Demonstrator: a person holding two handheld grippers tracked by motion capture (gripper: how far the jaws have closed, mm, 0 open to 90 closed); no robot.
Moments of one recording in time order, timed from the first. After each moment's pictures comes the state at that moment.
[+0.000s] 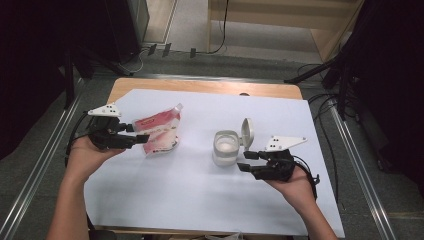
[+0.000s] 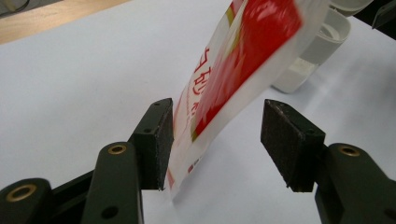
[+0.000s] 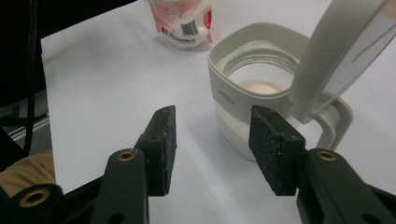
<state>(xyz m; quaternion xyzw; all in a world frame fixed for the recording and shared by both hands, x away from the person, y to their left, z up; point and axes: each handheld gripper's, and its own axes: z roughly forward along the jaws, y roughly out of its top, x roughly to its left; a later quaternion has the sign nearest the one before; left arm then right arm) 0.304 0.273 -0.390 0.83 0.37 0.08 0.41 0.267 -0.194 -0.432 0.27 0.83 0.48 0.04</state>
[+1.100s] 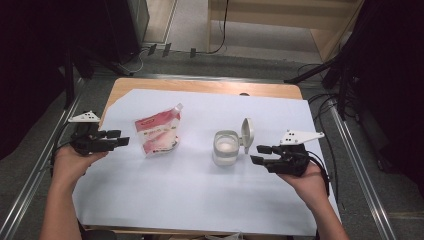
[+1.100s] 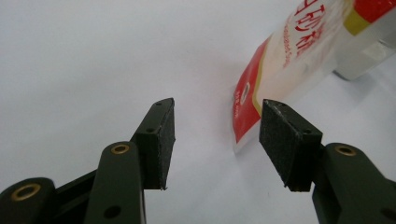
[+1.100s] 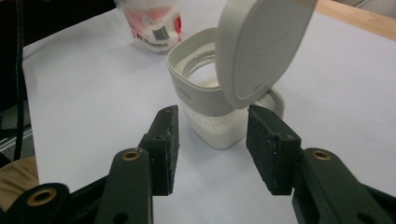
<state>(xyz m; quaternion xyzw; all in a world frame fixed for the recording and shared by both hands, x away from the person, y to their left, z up) 0.307 0.332 -0.428 0.78 0.46 0.09 0.41 0.275 -0.226 -0.422 0.30 0.82 0.48 0.06</state>
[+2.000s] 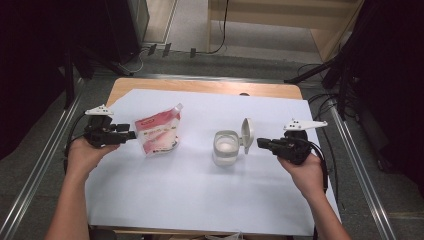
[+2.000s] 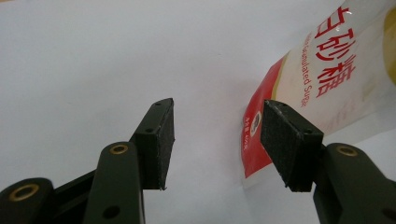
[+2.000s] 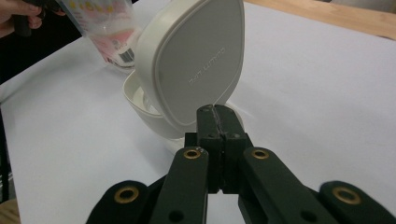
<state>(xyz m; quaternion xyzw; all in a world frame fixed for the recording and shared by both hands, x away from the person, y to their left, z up) 0.329 0.307 -0.430 0.79 0.46 0.11 0.39 0.302 -0.232 -0.419 0.37 0.79 0.48 0.05</state>
